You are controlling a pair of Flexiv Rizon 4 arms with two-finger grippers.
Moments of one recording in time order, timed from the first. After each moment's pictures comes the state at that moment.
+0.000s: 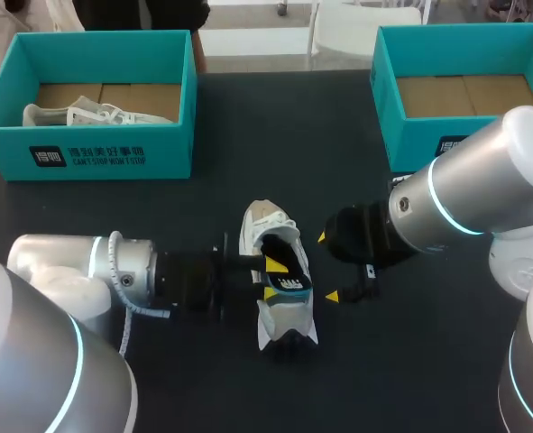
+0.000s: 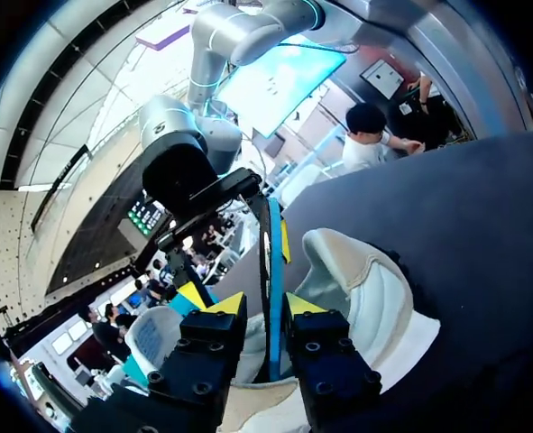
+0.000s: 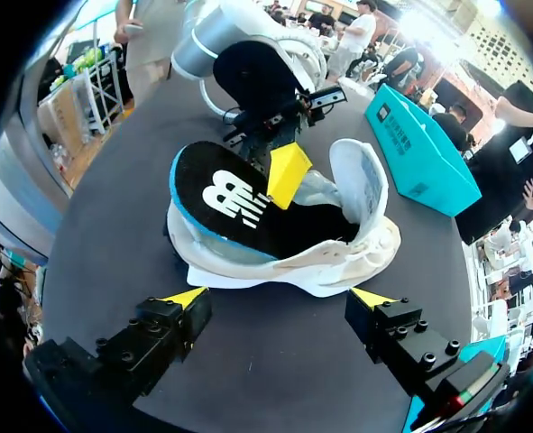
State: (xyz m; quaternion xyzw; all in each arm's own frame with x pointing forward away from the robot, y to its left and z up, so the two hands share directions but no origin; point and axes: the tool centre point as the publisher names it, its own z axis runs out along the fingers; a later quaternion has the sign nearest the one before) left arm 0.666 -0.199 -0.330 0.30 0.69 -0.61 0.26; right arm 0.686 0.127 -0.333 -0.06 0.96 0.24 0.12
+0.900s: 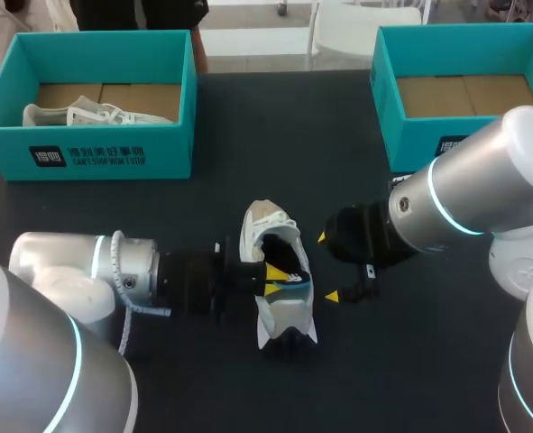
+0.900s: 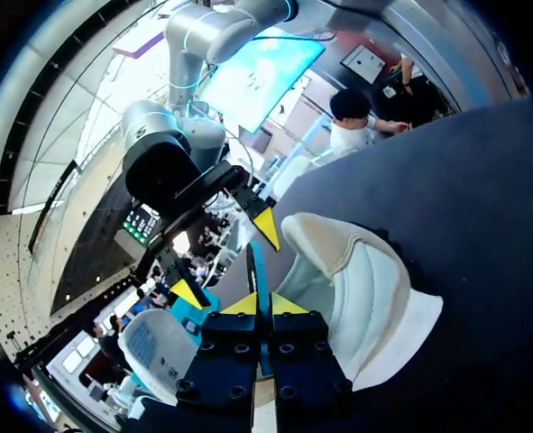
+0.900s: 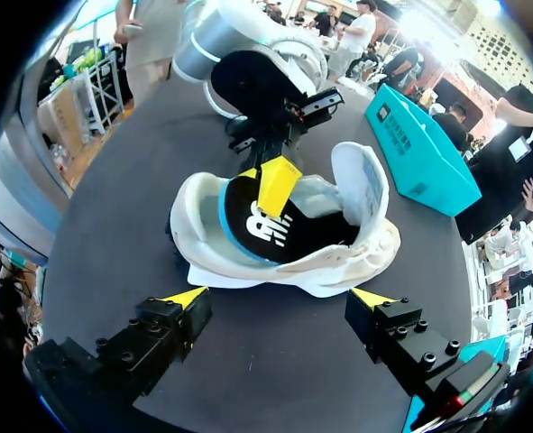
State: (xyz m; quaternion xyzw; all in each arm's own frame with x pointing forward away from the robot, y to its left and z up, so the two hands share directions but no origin) left arm 0.671 -0.200 -0.341 0.33 0.68 -0.58 0.29; right arm 0.686 0.127 -0.333 -0.06 0.96 0.24 0.12
